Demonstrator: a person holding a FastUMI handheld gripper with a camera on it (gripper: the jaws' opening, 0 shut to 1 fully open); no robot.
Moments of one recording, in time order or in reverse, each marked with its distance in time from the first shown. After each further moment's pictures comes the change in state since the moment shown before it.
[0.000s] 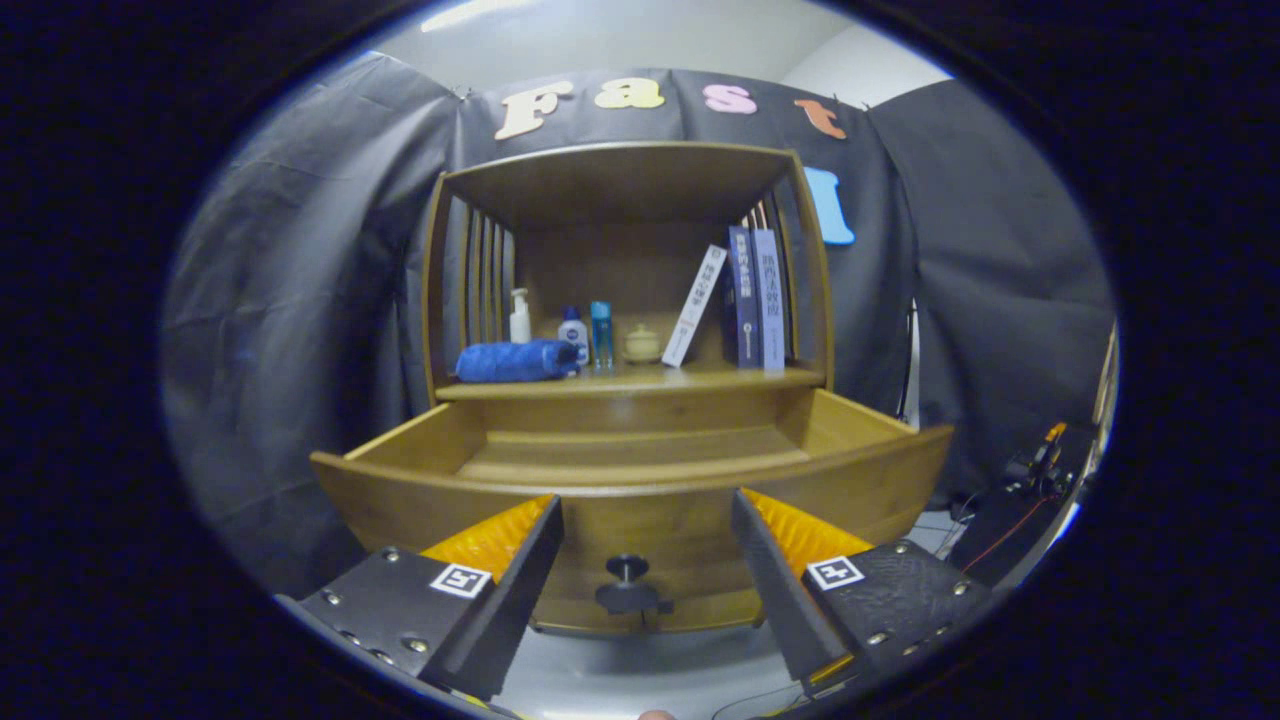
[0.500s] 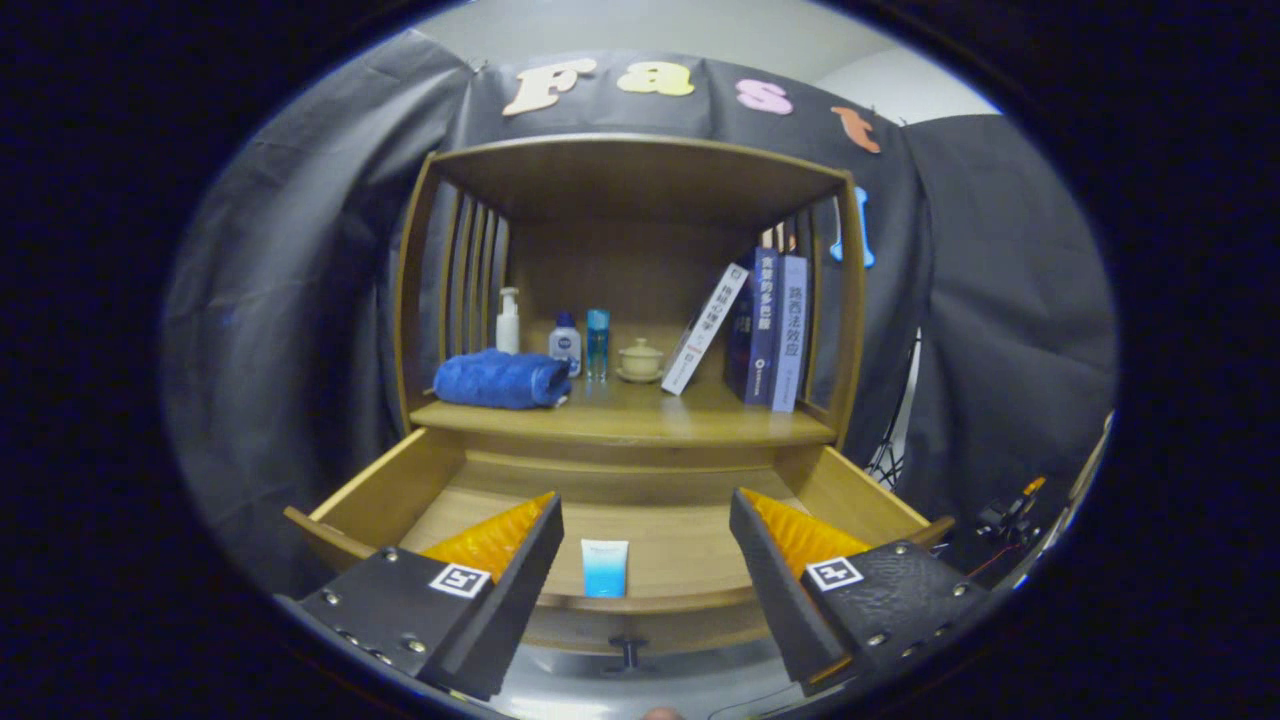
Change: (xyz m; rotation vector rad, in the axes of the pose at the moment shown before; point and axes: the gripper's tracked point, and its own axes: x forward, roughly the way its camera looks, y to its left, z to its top) arm 0.074 0.018 0.027 -0.121 0.169 -0.037
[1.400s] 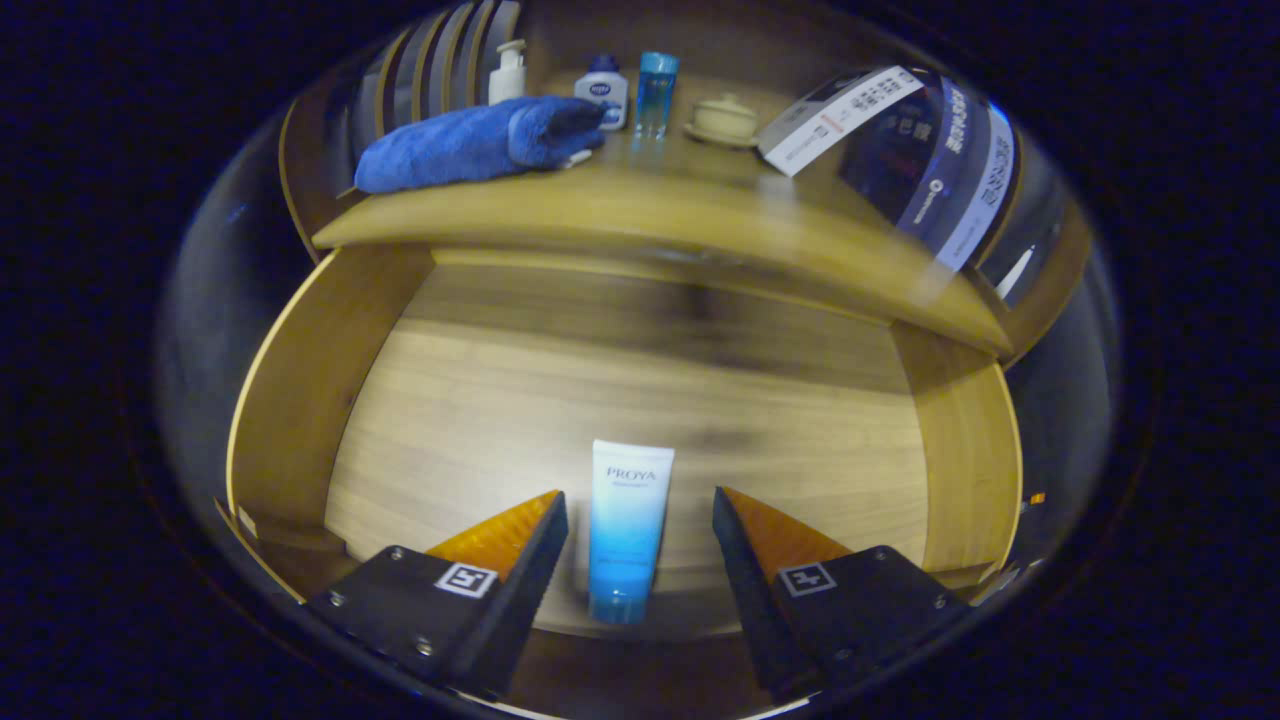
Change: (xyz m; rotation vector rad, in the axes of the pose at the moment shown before) arm 0.091 0.040 -0.115 -0.154 0.799 0.138
